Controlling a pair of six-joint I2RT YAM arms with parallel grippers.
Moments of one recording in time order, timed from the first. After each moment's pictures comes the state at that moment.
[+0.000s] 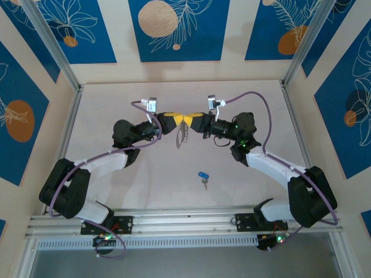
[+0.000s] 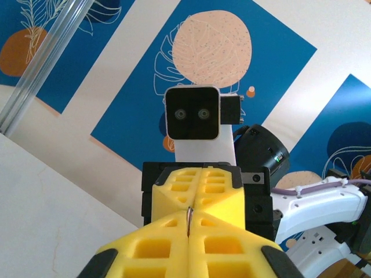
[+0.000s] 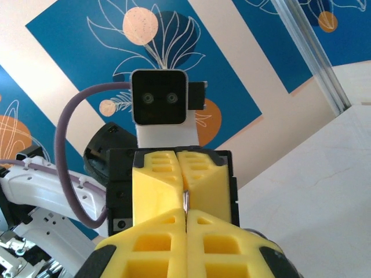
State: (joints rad) left arm -0.52 1.46 0.73 1.16 0.79 -0.94; right arm 0.50 1.33 0.75 0.82 -0.79 0.80
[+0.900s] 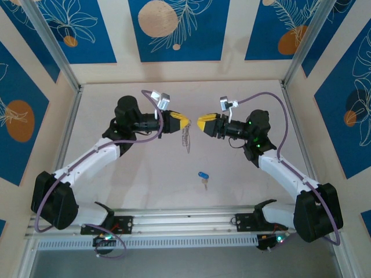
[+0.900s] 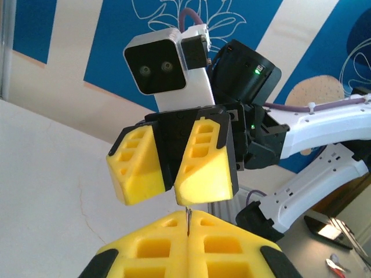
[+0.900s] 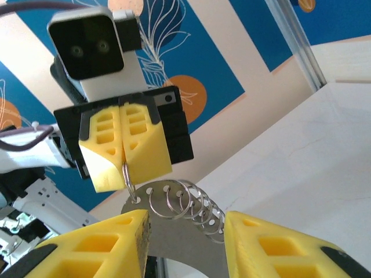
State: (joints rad) left arm -0.53 1.35 1.05 0.28 1.01 -0.38; right arm 0.34 1.19 0.73 0.58 -0.98 0.70
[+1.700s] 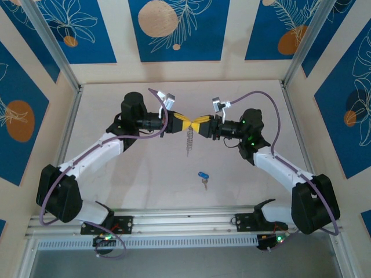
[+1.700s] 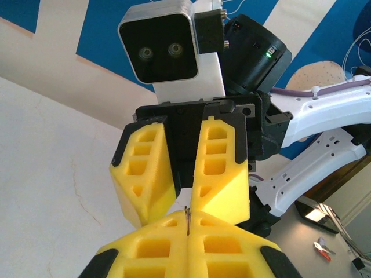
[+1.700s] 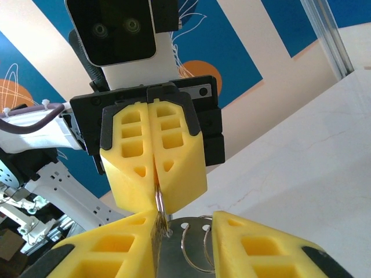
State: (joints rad) left arm -0.53 1.42 1.10 0.19 1.05 -0.34; right arm 0.39 1.26 0.75 0.64 -1.00 0.71
